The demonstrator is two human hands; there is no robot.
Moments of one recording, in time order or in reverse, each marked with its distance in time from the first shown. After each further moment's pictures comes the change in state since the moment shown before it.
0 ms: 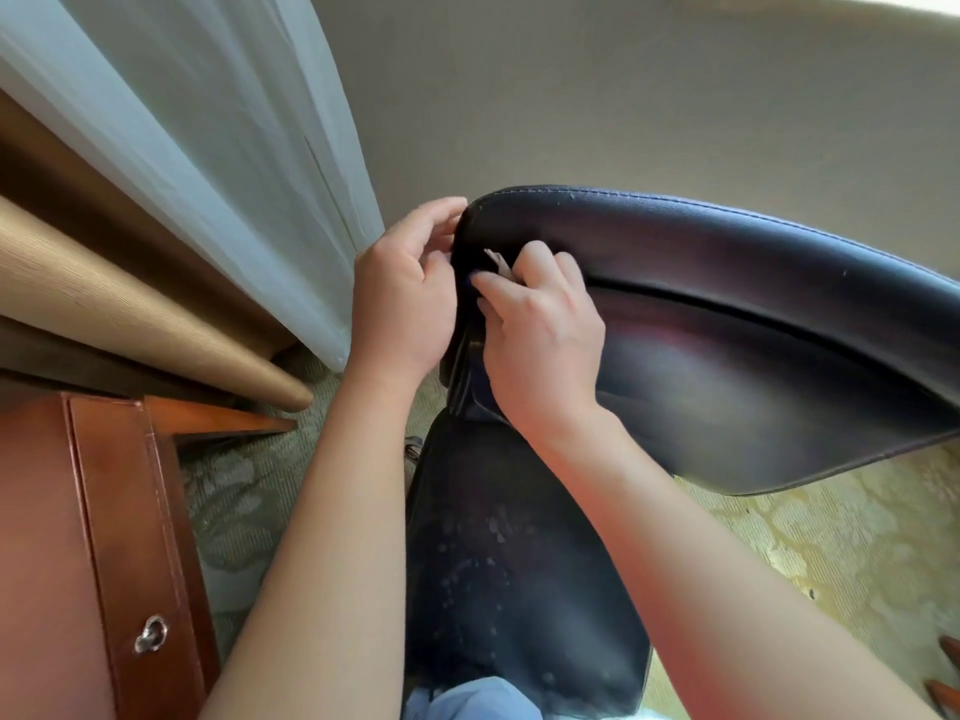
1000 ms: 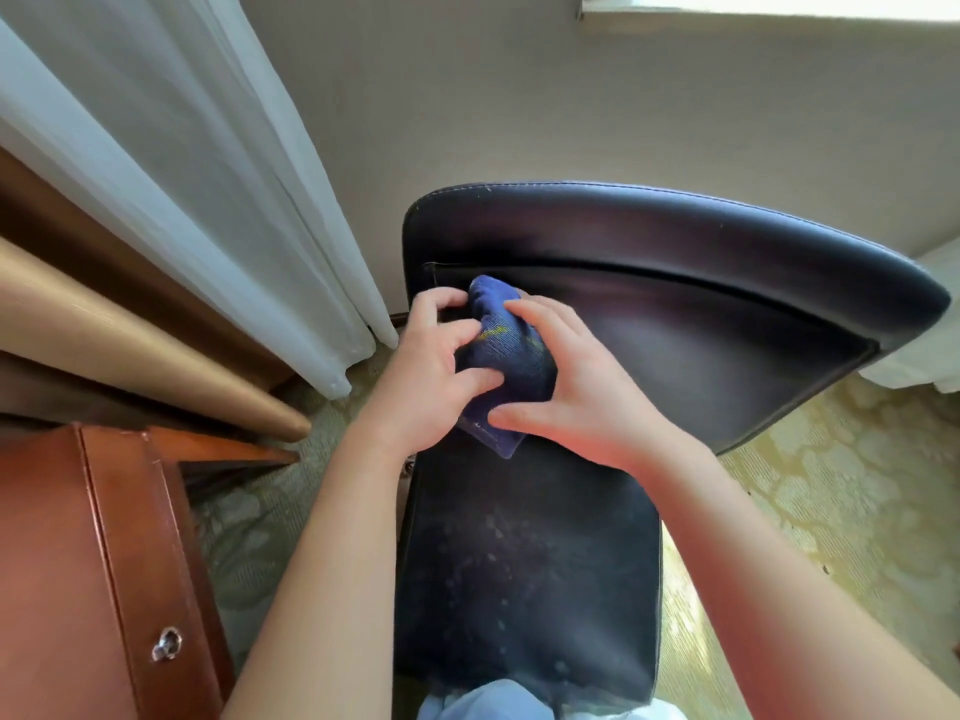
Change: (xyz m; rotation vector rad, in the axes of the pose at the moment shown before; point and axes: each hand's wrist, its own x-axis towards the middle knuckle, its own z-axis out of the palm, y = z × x) left_hand -0.077 0.014 0.009 0.217 -0.519 0.023; right_hand -0.065 0.071 -0.074 0.617 -0.539 0.136
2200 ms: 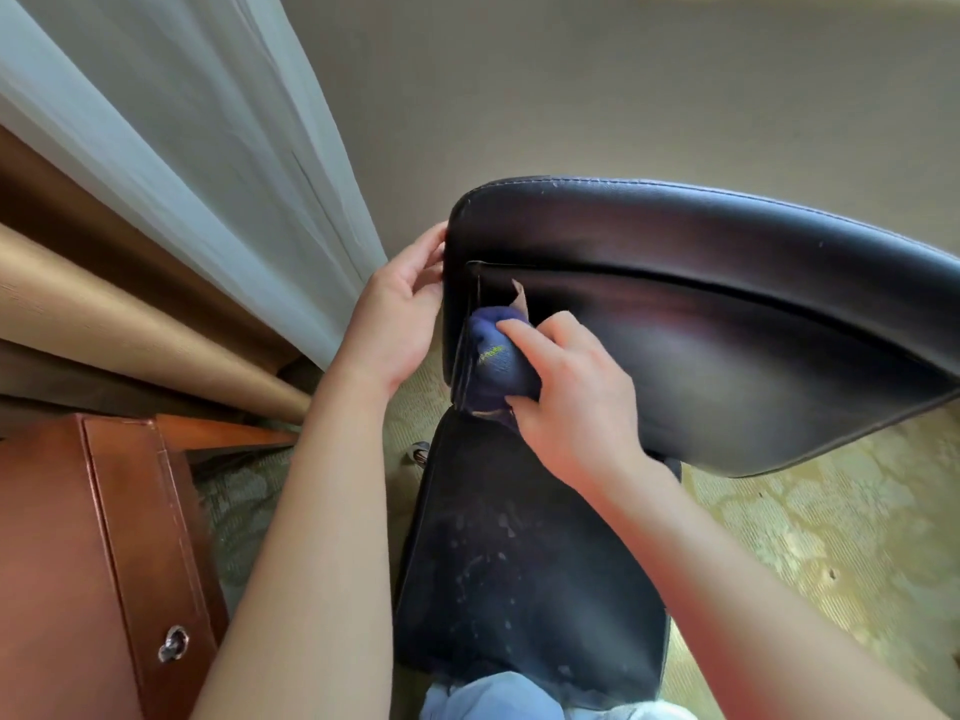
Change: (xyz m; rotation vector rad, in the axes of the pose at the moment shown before) left_hand 0.054 -0.031 -0.039 -0.405 0.197 -0.162; right_hand 0.034 -0.003 0.050 -0.500 0.211 0.022
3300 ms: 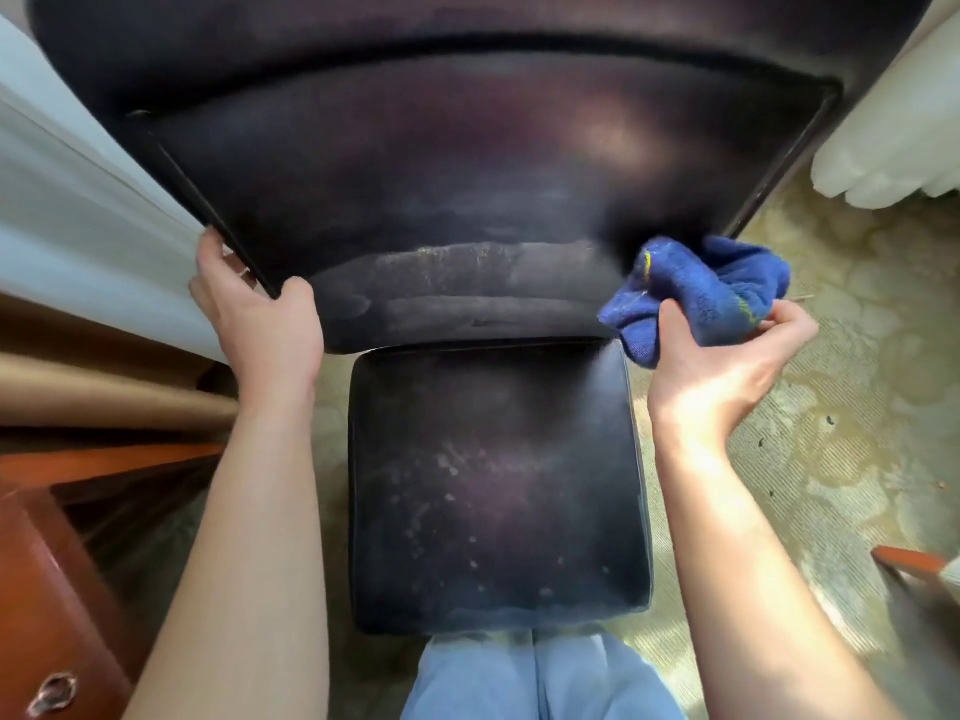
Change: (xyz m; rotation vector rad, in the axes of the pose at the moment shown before) left_hand -0.048 -0.086 0.123 0.149 0.490 -0.057; right_hand -0.146 0.212 0.040 0.596 0.957 1.009
